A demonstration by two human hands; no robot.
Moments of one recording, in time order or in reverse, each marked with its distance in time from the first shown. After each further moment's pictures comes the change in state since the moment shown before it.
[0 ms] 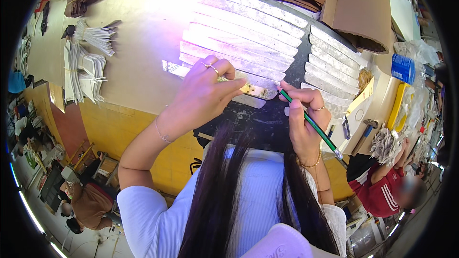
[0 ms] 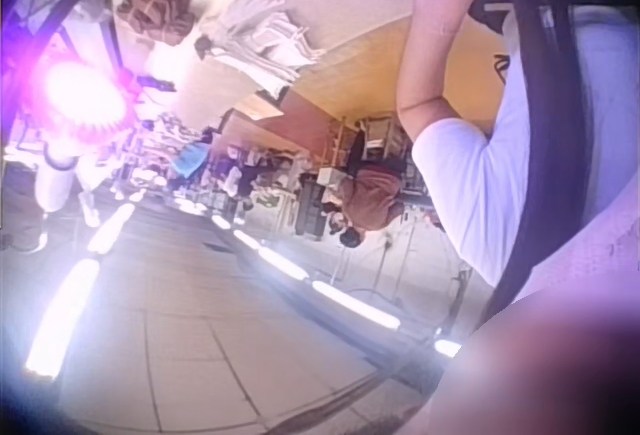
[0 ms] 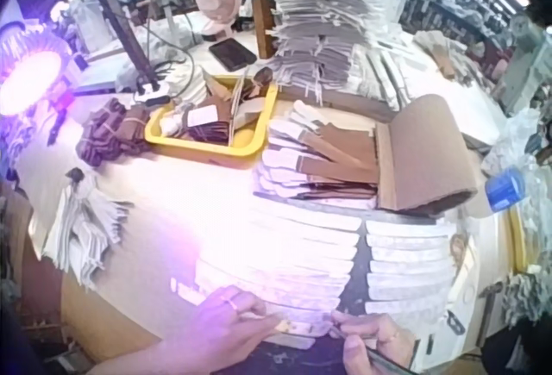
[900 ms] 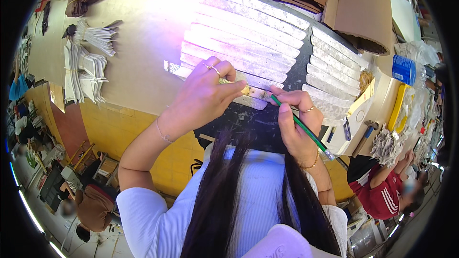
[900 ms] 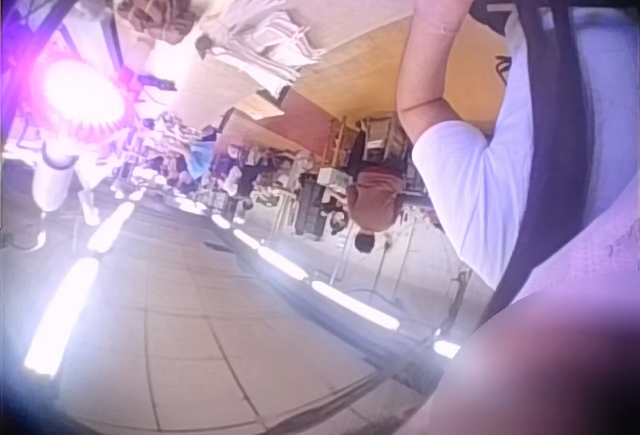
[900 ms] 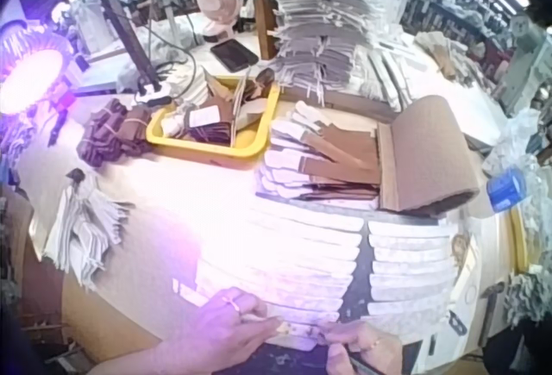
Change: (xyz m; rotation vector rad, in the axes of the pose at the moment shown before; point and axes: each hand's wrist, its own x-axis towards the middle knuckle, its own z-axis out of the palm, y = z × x) left_hand -0.001 -0.003 0.003 -0.027 0.007 0.028; right_hand 0.001 -0.001 0.005 -0.109 -0.125 -0.095
